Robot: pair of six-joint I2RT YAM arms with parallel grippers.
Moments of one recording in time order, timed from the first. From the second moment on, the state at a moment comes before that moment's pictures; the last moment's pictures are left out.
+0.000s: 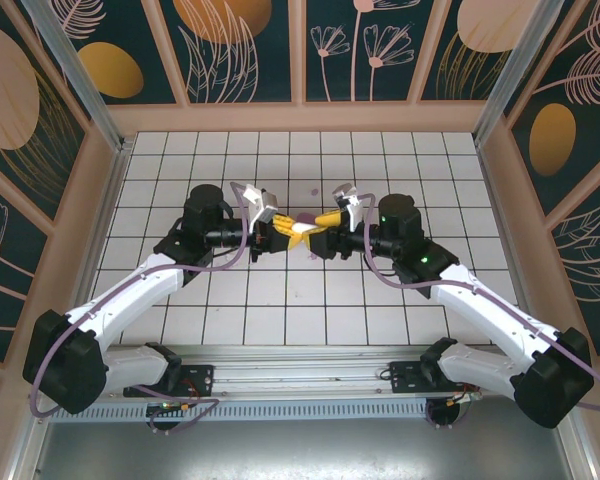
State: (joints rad) left arm -0.55 1.24 0.84 0.15 0.90 -0.03; right arm 0.66 1.07 0.82 -0.02 -0.50 0.28
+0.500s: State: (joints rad) left arm -0.56 1.23 0.79 0.19 0.90 -0.05; right arm 0.62 1.07 0.82 -0.01 -0.39 0.34
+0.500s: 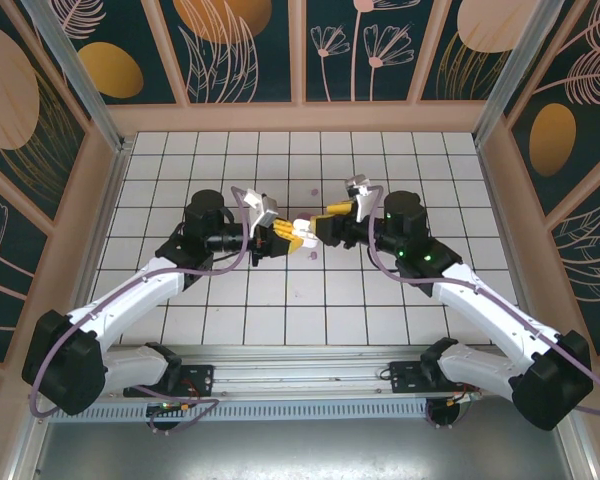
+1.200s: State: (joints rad) left arm -0.40 1.12 0.69 0.20 0.86 -0.11; right arm 0.59 1.15 0.89 -0.05 -0.30 0.47
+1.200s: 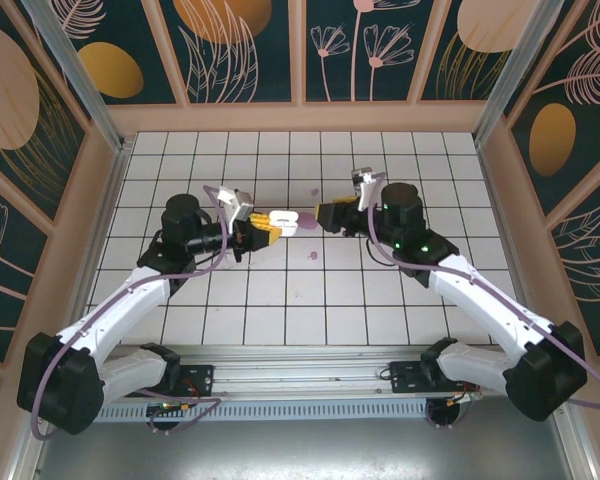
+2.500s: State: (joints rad) left arm -0.24 0.54 0.52 -0.12 0.35 -0.16; right arm 0.90 2.27 1.72 -0.35 -0.33 0.60
